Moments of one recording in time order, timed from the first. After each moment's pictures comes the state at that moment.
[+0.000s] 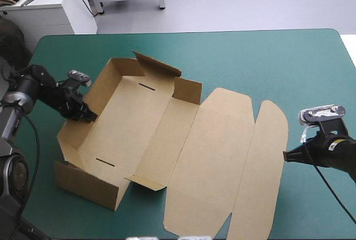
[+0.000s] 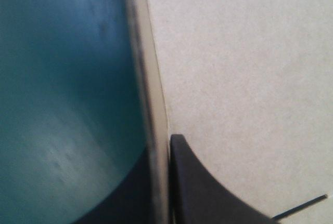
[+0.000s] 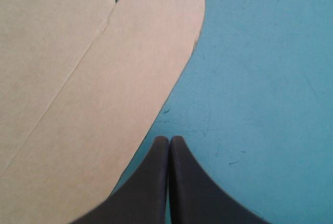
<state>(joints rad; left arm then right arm) 0.10 1.70 -1.37 -0.35 1.17 0.75 -0.01 0.88 -0.87 0.08 1.00 -0.24</state>
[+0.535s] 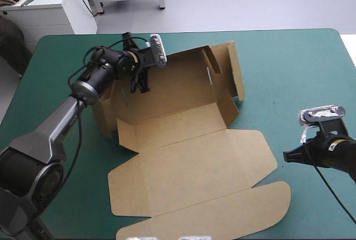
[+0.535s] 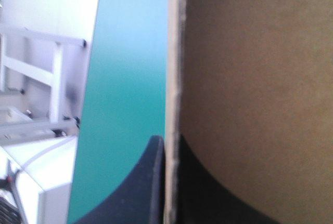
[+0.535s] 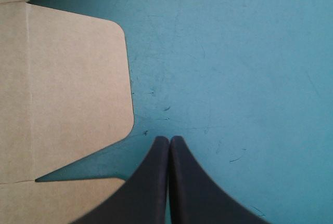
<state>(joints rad) -0.46 1.78 -1.66 0.13 0.68 0.85 -0.01 0.88 -0.87 0.08 1.01 -0.24</state>
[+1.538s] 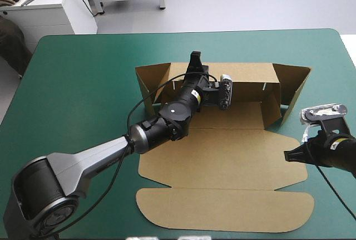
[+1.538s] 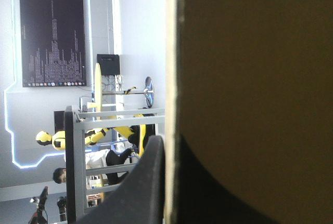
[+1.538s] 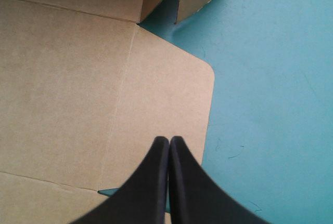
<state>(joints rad) -0.94 1.79 -1.43 1.43 0.49 -0.24 -0.01 0.88 -0.90 0.08 1.05 -0.24</state>
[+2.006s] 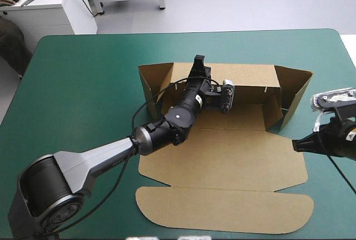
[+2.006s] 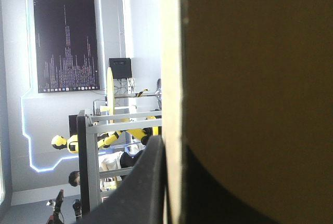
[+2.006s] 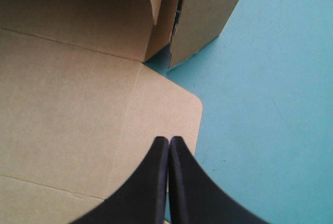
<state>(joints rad) -0.95 1.82 -1.40 1.57 0.50 -0.34 -0.01 0.88 -1.14 0.08 1.20 -0.23</state>
